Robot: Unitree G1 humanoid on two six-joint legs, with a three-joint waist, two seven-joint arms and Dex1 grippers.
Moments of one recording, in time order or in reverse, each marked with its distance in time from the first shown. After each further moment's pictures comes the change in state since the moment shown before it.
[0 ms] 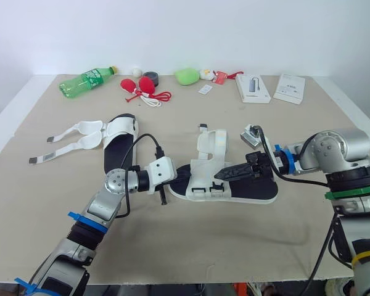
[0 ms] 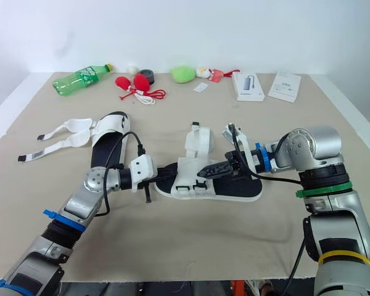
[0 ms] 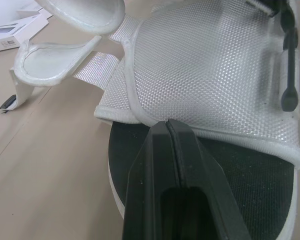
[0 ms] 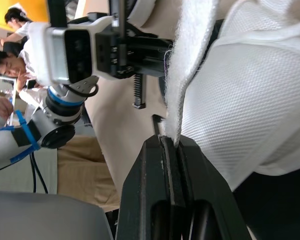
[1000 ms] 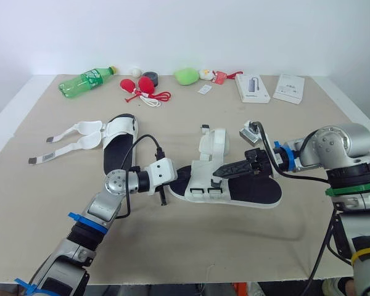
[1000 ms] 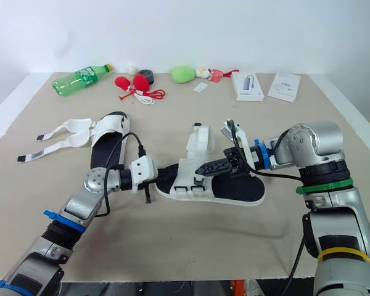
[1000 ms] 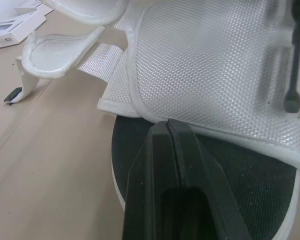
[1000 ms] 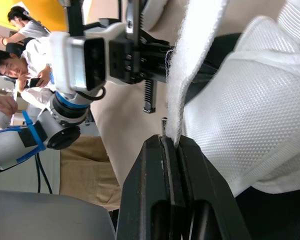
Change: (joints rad) left arm 0.005 -0.001 -0.003 -0.001 0.018 0.000 0.003; right arm -0.009 0.002 -0.005 -0.009 0.049 0.024 -0.042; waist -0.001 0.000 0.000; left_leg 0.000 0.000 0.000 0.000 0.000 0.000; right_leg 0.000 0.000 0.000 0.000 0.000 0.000
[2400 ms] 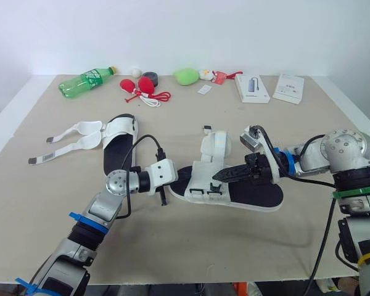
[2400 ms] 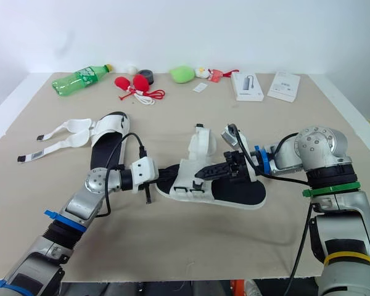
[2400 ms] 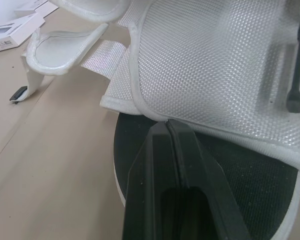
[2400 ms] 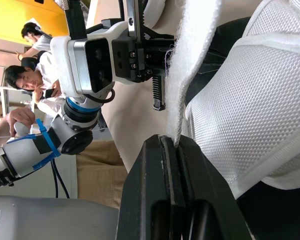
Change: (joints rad) left arm -0.002 -0.003 -0.003 0.011 0.018 -0.022 0.001; right arm 0.011 -0.044 0.006 0.077 0.406 -0.001 -0.328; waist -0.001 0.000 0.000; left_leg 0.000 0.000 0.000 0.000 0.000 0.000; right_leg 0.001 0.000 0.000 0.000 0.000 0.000
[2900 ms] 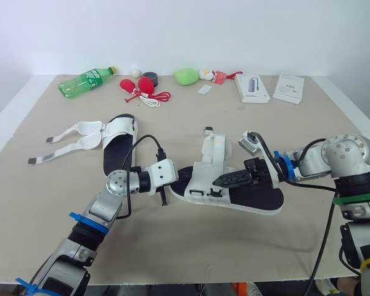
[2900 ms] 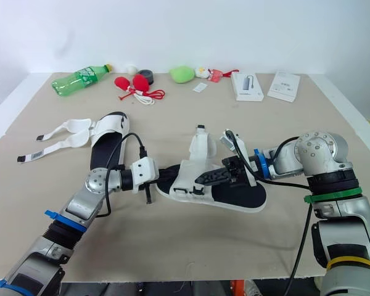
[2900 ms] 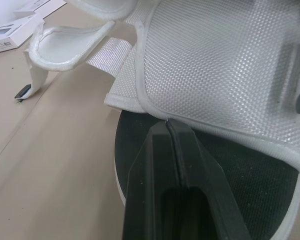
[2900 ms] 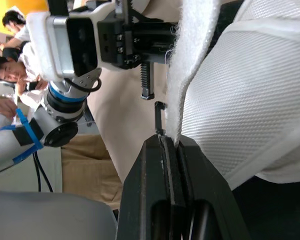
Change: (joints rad) left arm 0.000 -0.001 -0.004 -0.001 0.003 -0.004 0.004; right arm 0.051 -0.018 -0.005 -0.131 0.026 -0.005 -0.044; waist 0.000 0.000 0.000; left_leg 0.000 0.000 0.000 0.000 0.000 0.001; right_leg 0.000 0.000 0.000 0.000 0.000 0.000
